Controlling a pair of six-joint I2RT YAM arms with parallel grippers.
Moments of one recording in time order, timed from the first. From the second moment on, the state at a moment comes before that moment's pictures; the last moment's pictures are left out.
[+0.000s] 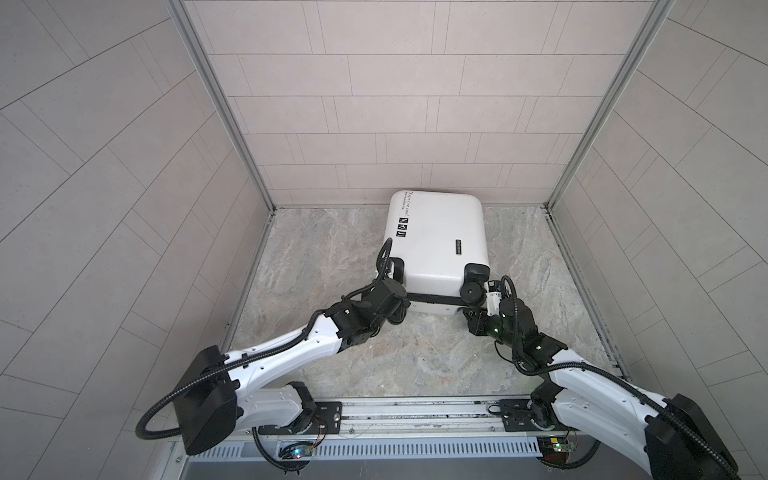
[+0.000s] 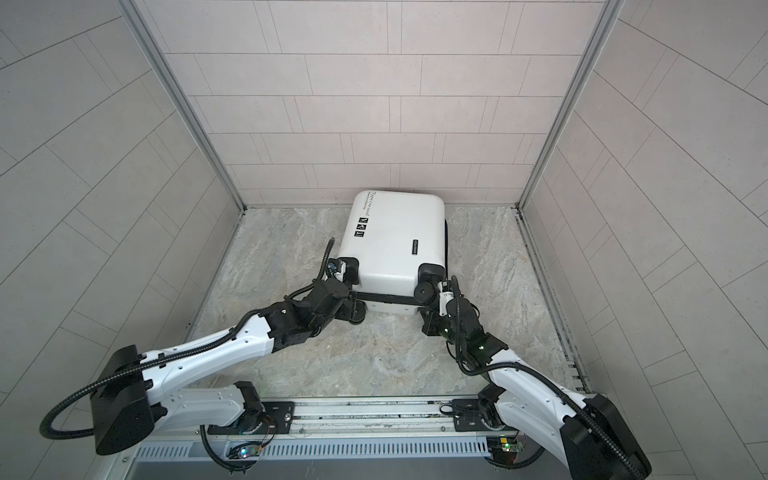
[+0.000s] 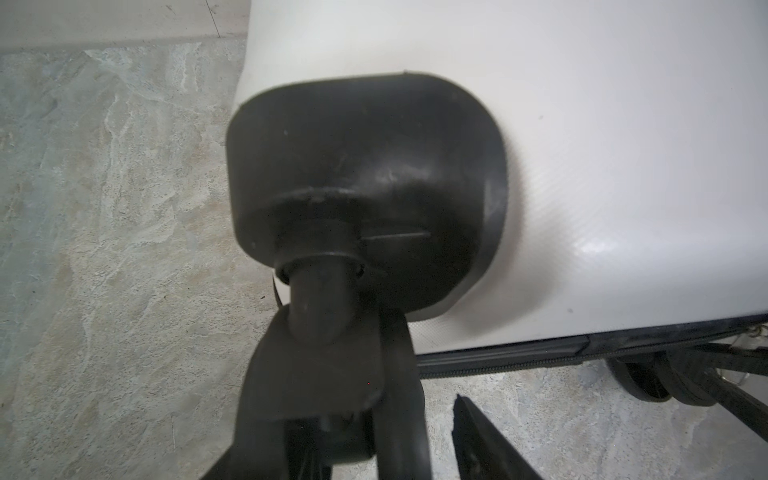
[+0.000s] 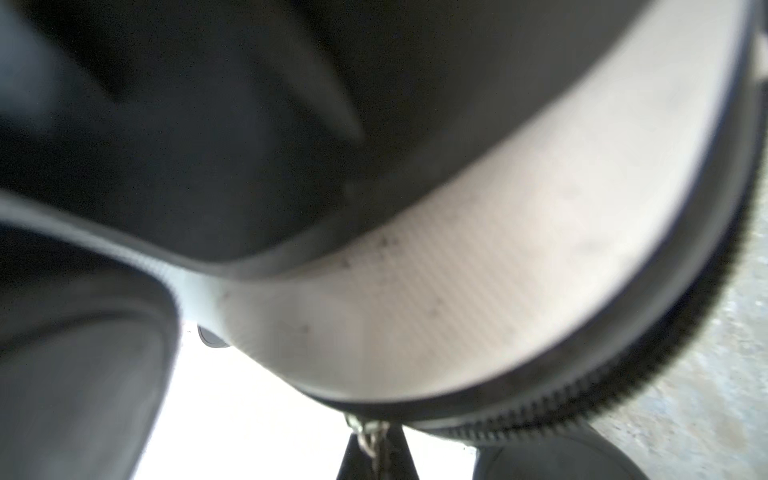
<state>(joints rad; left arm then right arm) -0.91 1.23 0.83 -0.37 -0.47 -0.53 0.48 0.90 0.26 0.12 -0.12 0.61</state>
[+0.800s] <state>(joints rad) -0.88 1.26 0.84 -0.39 -0.50 -0.57 0.35 0.69 0.16 0.08 -0.14 0.64</state>
